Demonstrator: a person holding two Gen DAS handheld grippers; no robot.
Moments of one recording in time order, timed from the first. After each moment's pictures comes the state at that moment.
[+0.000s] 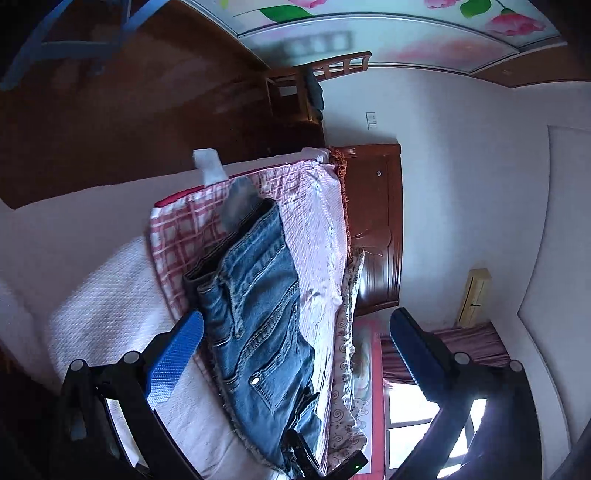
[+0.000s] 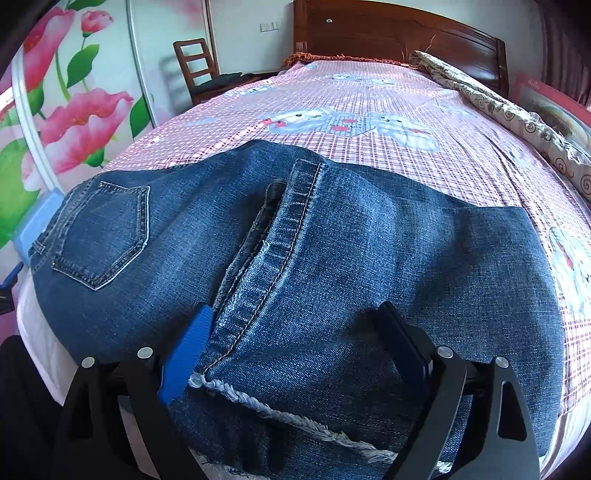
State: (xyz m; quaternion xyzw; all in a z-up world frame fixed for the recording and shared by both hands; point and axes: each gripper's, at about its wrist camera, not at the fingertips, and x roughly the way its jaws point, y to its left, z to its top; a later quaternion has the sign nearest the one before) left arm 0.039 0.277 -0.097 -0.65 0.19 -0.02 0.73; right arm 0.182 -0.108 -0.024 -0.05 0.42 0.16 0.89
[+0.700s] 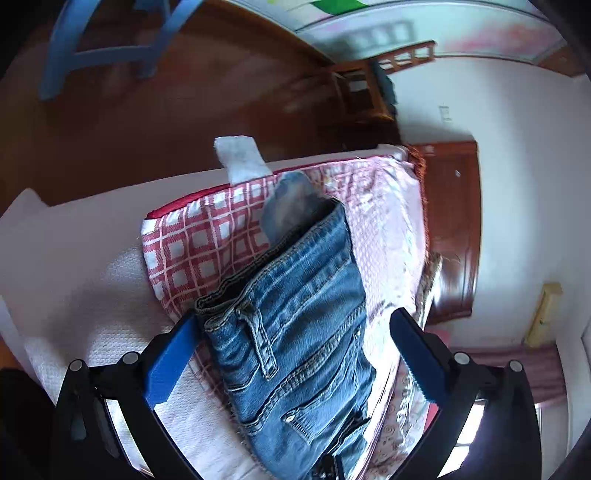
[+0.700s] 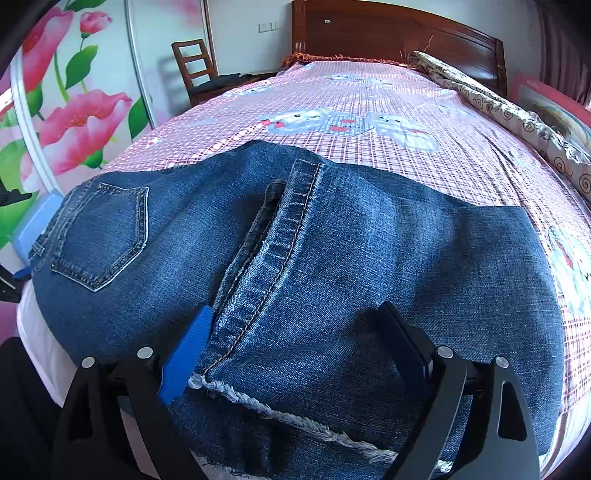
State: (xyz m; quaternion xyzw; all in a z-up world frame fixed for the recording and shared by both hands) left arm 0.101 0.268 -0.102 -0.63 0.30 0.12 0.70; right arm 0.183 -0.107 -0.024 -0.05 0.42 0.16 0.89
